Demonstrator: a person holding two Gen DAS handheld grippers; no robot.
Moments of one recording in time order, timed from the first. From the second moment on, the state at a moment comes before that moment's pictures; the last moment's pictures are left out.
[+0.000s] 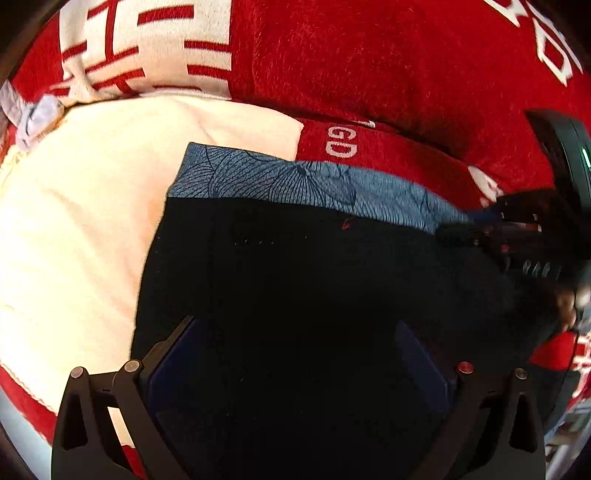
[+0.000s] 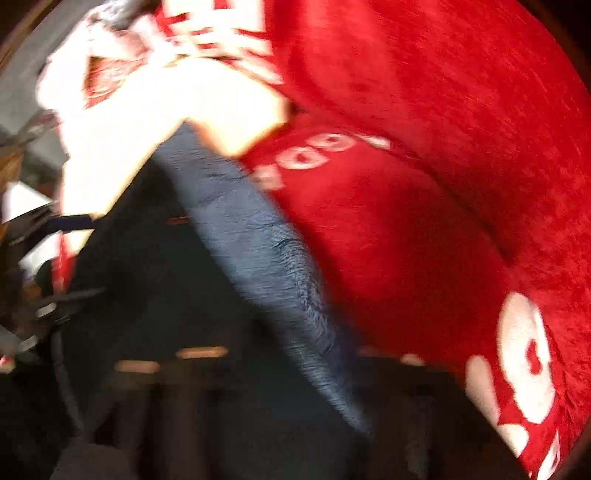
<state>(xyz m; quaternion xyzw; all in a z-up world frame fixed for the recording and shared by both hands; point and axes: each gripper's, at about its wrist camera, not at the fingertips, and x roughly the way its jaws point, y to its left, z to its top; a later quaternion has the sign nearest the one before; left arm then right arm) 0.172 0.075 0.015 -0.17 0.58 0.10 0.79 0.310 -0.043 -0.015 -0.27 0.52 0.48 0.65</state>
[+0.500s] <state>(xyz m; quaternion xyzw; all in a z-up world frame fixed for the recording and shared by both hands) 0.230 0.109 0.039 -0.37 0.56 0.11 0.73 0.179 -0.068 0.046 -0.37 0.32 0.41 0.77</state>
